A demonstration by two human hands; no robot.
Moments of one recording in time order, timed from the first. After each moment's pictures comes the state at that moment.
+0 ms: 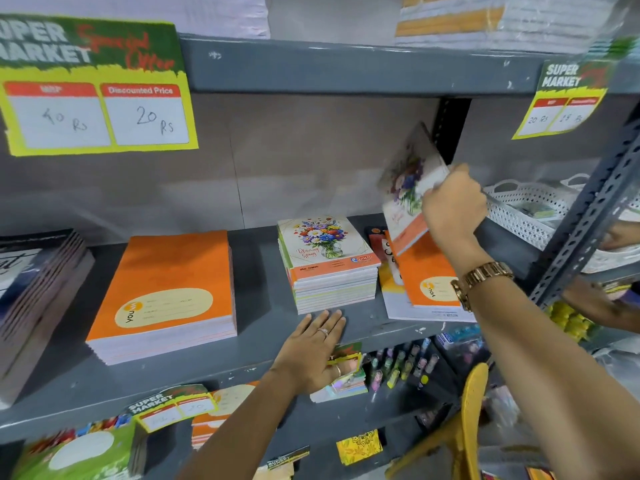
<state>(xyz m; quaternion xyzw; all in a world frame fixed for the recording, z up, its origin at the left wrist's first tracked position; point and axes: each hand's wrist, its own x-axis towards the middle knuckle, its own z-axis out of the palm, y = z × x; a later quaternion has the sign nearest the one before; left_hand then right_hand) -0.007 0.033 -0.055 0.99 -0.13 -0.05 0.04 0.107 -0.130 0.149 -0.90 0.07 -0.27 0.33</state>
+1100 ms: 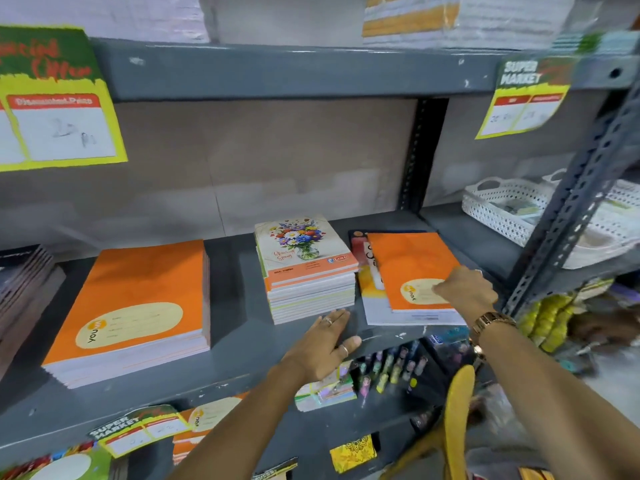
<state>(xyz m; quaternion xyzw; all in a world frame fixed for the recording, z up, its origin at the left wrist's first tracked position) 0.022 -0.011 -0.031 0.95 -0.08 -0.09 0.28 0.148 -0.226 0.026 -0.97 0.16 0.02 0.15</state>
